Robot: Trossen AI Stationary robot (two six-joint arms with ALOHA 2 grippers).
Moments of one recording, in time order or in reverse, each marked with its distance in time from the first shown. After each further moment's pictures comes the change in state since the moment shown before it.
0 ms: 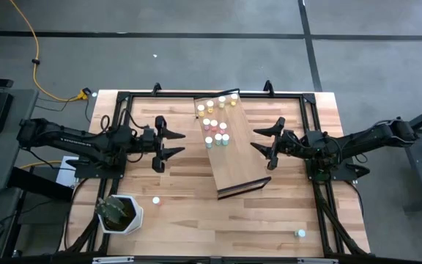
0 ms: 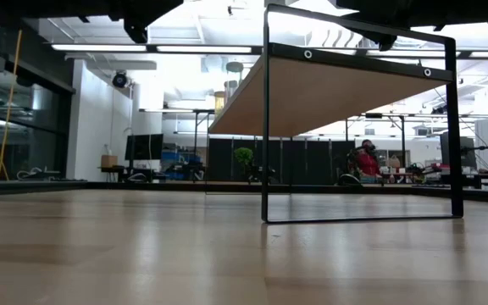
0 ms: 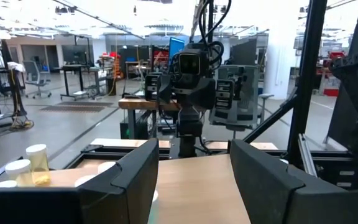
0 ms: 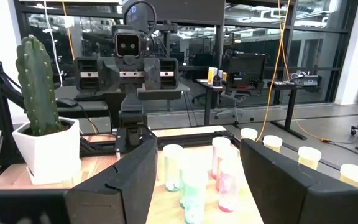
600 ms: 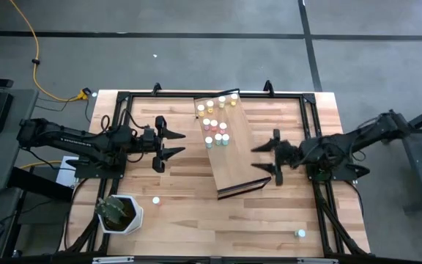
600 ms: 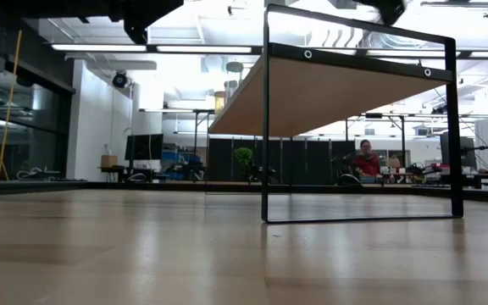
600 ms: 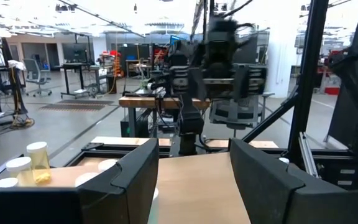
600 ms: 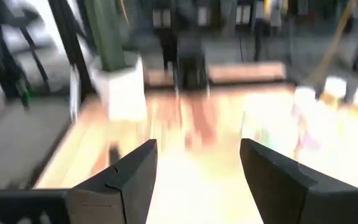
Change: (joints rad) left arm 0.000 0.000 0.000 -0.007 -0.002 -0.002; right arm 0.207 0.042 0.299 -0.585 -0.014 0.178
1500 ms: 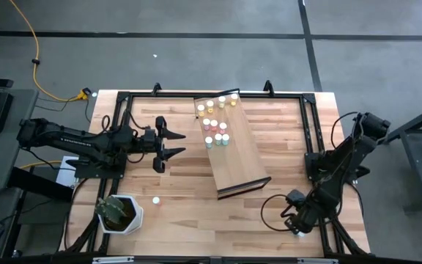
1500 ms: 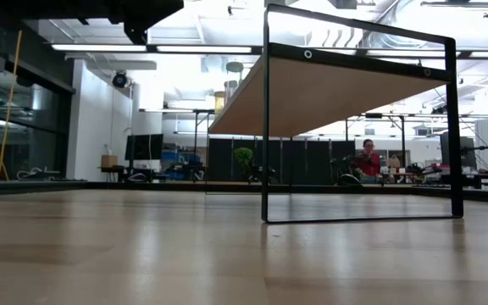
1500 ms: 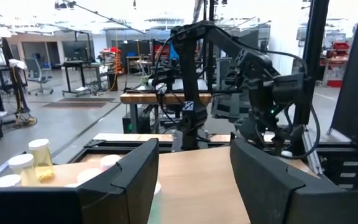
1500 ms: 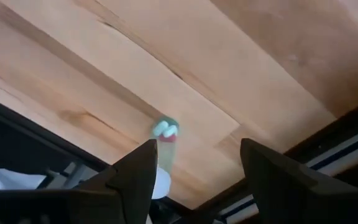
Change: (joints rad) left arm 0.000 0.000 0.000 -0.022 -0.002 0.018; right arm 0.582 0.496 0.138 -0.769 -0.569 1.738
